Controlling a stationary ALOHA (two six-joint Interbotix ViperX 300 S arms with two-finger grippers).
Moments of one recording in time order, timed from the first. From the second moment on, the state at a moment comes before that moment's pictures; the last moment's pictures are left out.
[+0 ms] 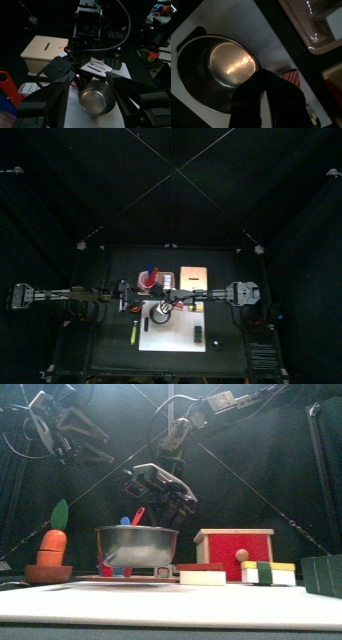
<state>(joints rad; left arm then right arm) 0.17 -0.70 1.07 0.74 -0.23 -0.77 -0.10 0.39 -0.04 -0.01 0.95 0.54</state>
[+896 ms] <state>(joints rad) 0.17 -0.73 1.10 0.74 -0.23 -0.78 -0.11 0.46 -0.12 -0.06 1.00 0.54</state>
